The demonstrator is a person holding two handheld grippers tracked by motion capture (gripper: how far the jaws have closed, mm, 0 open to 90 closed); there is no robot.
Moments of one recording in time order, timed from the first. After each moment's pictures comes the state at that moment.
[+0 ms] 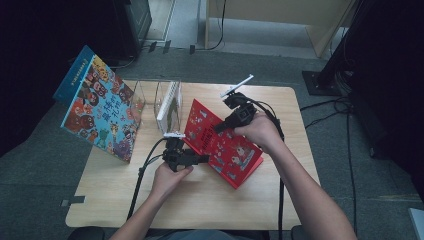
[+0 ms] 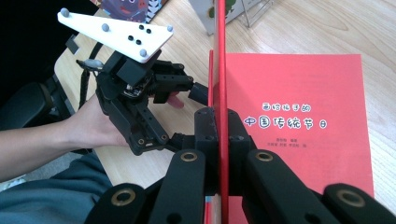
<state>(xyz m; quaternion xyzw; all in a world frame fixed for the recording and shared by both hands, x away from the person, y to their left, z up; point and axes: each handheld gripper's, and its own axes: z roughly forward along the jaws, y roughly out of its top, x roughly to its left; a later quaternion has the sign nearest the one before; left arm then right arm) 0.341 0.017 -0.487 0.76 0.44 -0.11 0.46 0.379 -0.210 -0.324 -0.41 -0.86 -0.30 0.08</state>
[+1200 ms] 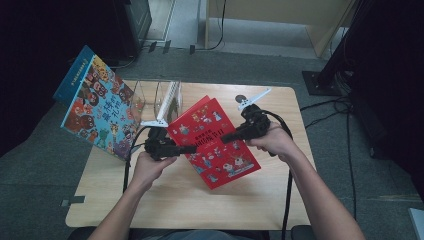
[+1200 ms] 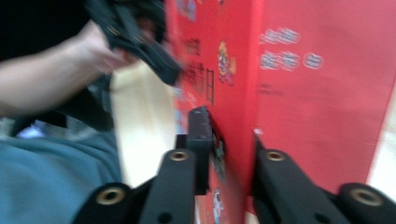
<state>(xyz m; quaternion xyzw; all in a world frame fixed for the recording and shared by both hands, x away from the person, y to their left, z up) 0.342 0.062 -0.423 0.78 0.33 -0.11 0.52 0.362 -0.254 -0.353 -0.28 -0.87 -0.40 0.11</state>
